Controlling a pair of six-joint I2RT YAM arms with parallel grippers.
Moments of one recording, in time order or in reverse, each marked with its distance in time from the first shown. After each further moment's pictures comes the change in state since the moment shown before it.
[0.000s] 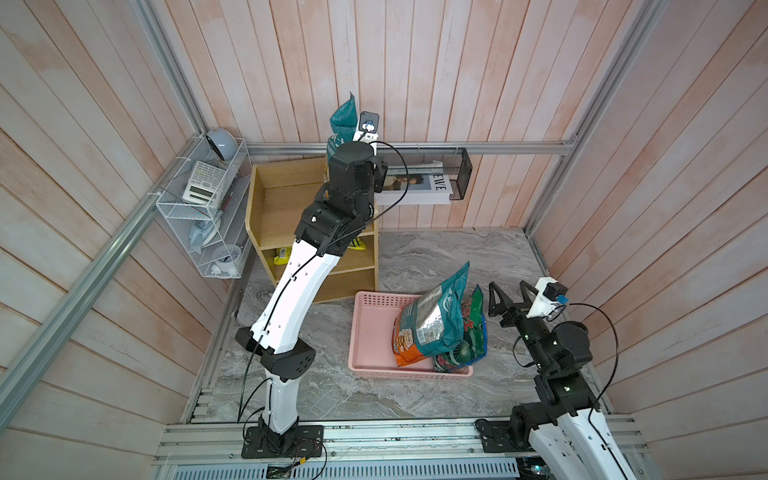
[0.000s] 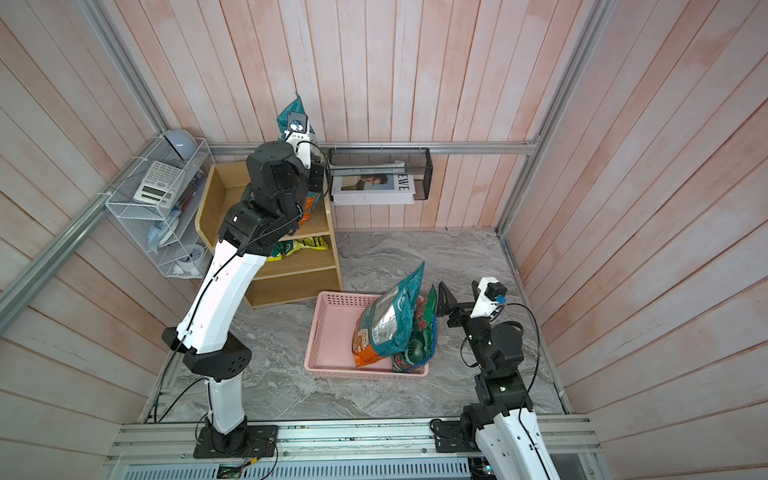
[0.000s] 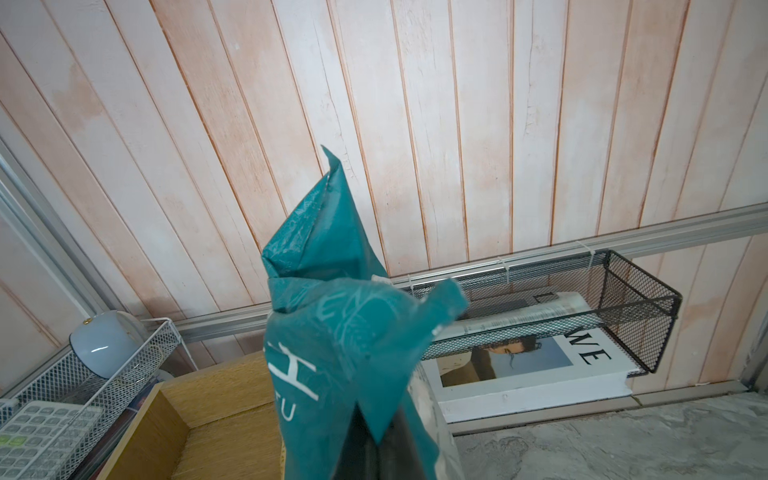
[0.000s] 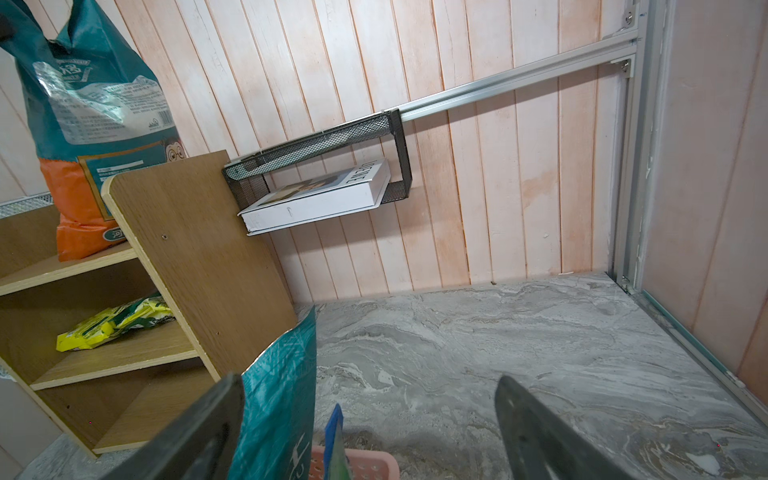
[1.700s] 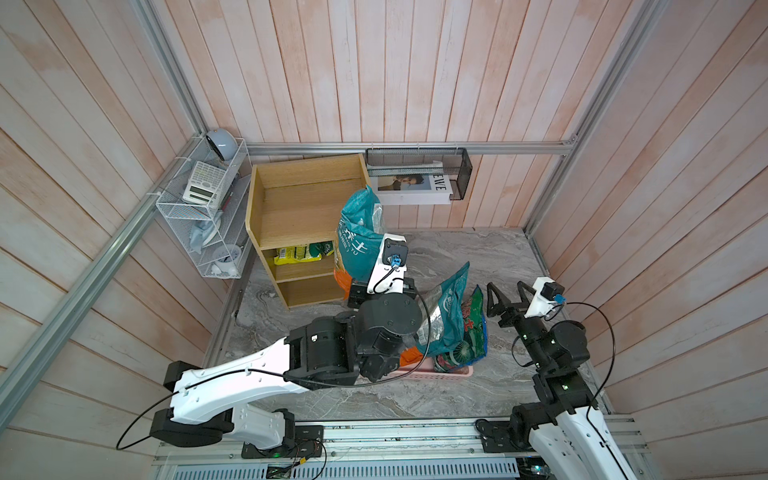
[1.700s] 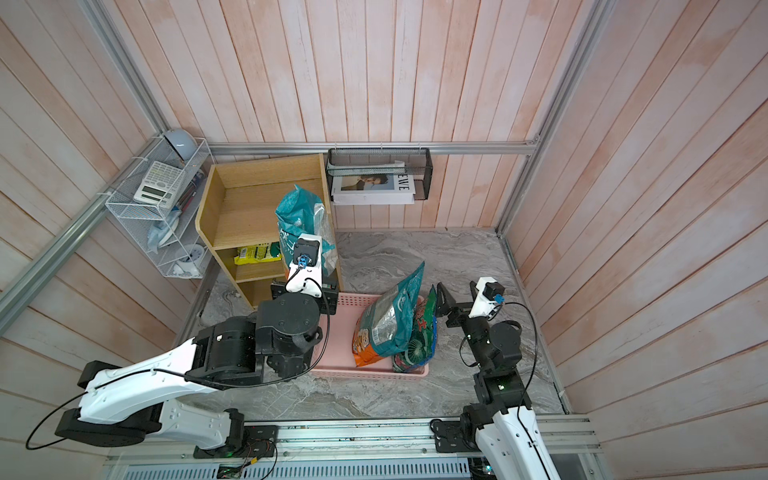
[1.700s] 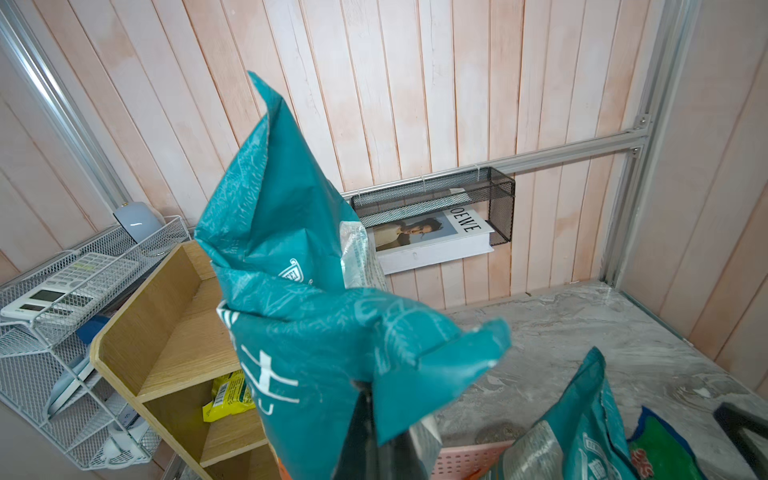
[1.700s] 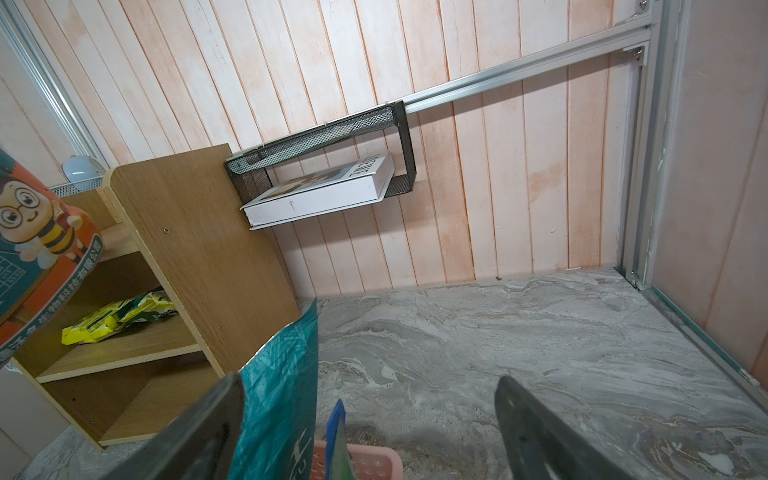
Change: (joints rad) left arm -0.787 -0.605 -0.966 0.140 -0.728 -0.240; right arm 0.000 0.016 -0.012 0.016 -0.016 0.005
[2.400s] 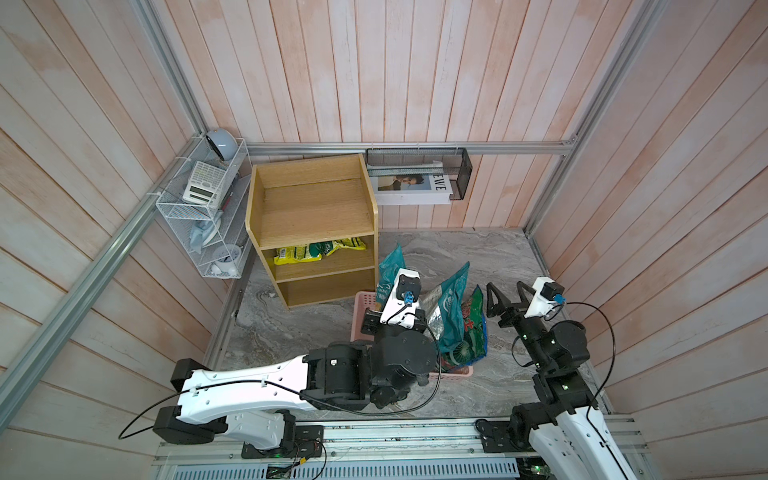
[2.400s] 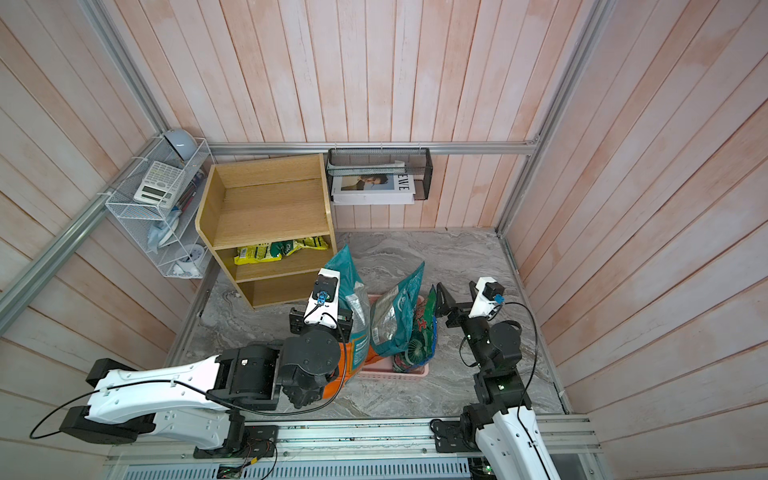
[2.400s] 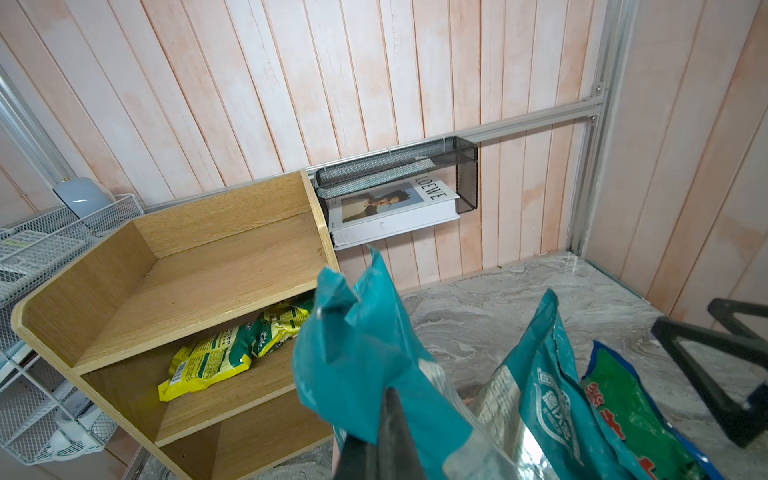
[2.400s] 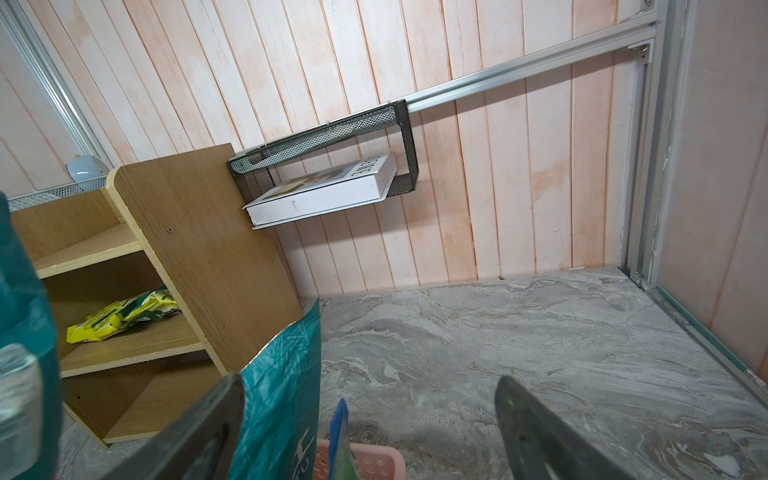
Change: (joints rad) left arm -0.057 -0.025 -0.255 0.109 0.013 -0.087; right arm 0.000 0.000 0.000 0.000 -0.007 0.003
